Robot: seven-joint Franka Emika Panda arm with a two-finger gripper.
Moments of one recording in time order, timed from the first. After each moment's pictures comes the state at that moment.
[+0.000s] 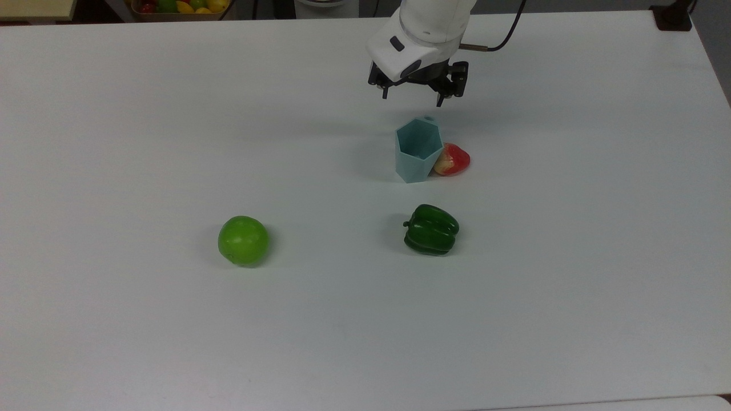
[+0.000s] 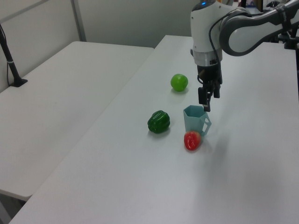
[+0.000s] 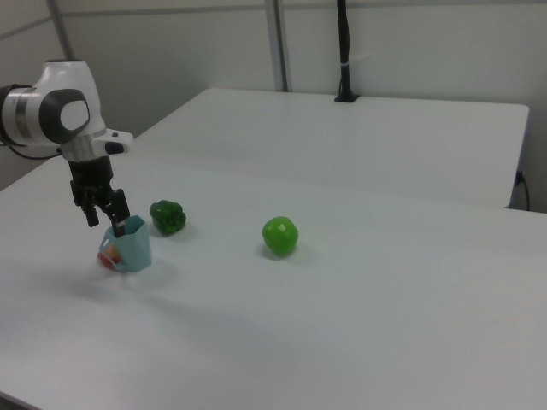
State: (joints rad) arm 0.58 0.23 -0.25 -1.75 0.06 1.85 0.41
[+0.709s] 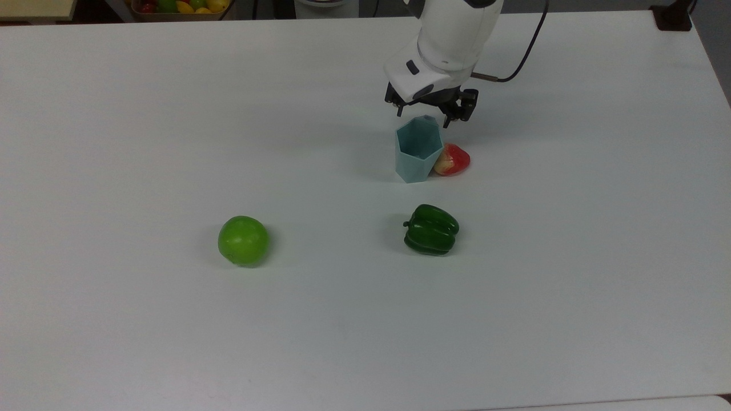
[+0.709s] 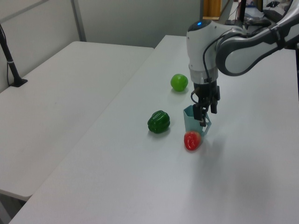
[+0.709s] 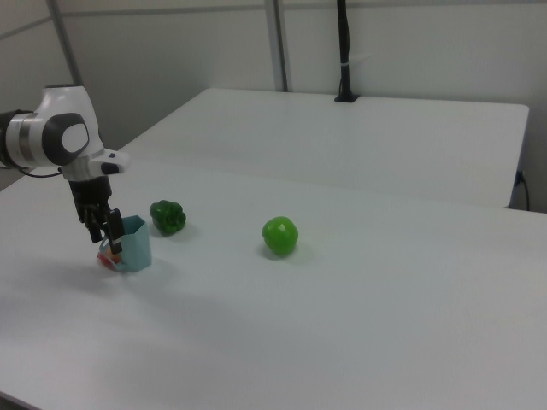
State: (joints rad) arm 0.62 0.31 -0.25 -1.77 0.06 1.95 0.54
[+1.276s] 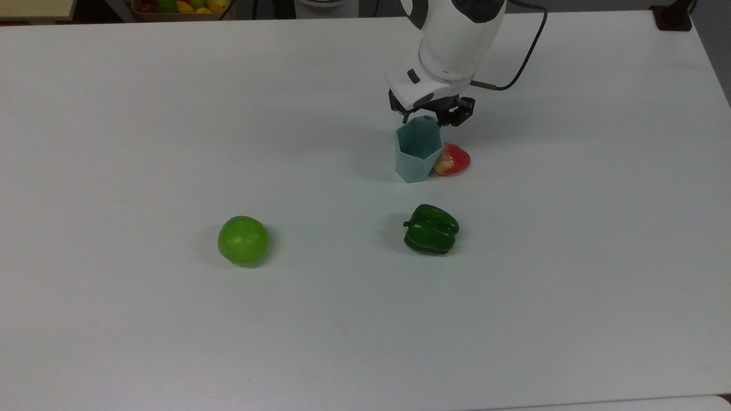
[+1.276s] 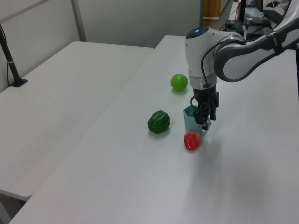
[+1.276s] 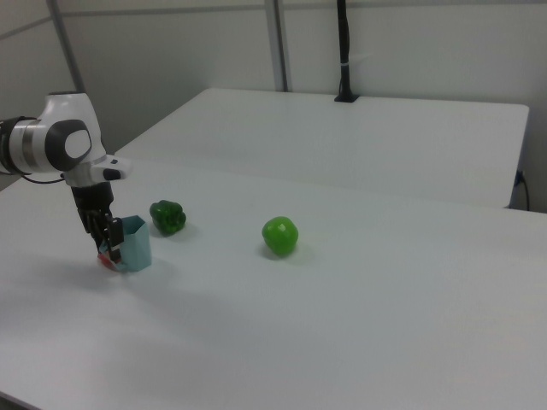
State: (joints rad) arm 0.63 0.34 -0.25 -1.78 0.06 1.95 0.54
